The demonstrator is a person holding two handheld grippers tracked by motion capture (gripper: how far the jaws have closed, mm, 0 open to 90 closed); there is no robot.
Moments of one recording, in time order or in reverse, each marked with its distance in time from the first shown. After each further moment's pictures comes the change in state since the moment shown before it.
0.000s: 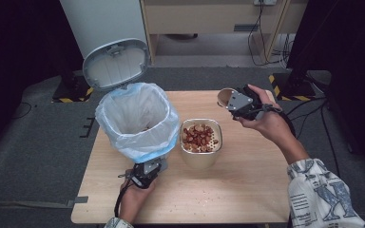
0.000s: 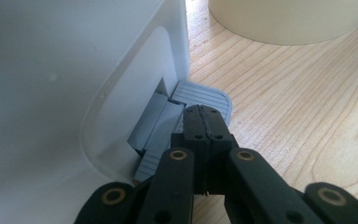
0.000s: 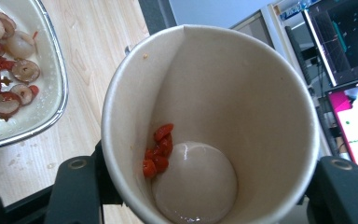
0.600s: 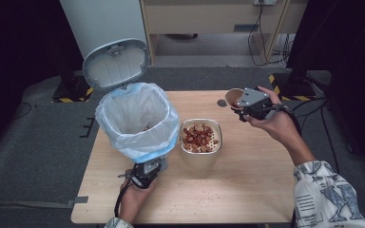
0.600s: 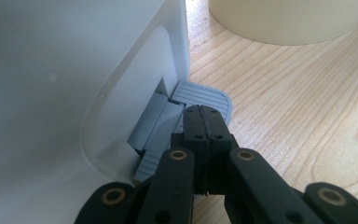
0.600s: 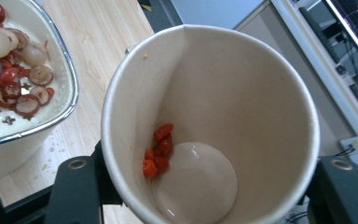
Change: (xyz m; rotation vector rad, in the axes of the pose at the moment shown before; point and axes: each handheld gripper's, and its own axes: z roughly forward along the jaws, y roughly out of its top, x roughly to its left) left arm 0.000 0.000 0.000 -0.005 -0.001 -0.003; right arm -0.008 -0.028 -0.006 -0.038 0.073 0.194
